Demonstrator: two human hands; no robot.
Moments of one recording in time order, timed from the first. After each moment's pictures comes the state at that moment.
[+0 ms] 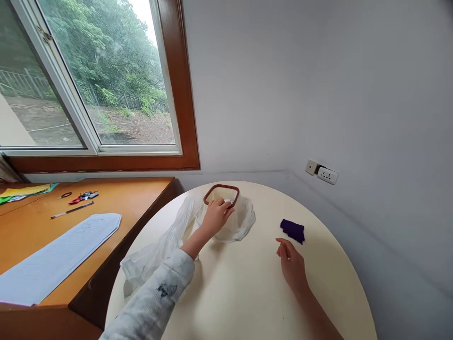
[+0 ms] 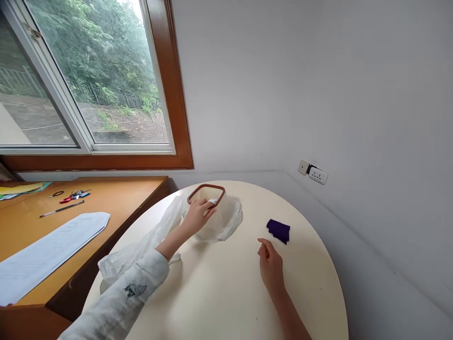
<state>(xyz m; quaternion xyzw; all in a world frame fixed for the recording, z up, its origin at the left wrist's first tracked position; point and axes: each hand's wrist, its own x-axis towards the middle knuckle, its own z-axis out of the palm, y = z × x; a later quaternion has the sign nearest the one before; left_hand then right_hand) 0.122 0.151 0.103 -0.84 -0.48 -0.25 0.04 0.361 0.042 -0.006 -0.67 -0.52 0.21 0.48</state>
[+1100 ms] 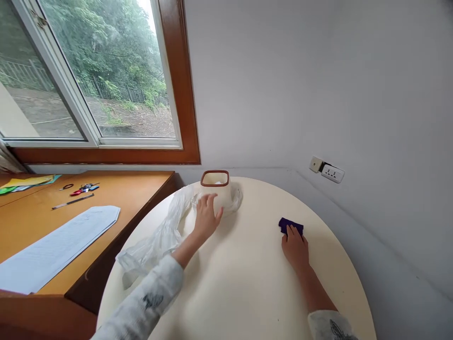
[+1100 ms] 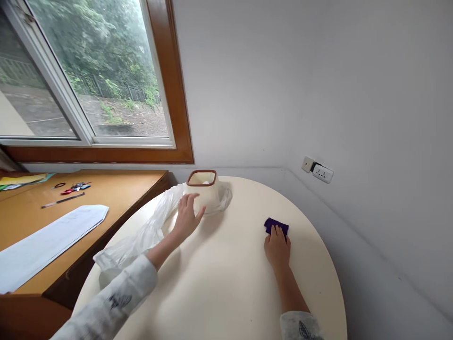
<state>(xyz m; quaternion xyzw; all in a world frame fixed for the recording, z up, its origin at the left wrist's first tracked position) 0.113 0.150 0.070 -0.74 -0.52 -0.41 0.09 0.405 0.105 -0.034 -0.81 -0.57 0.00 0.13</state>
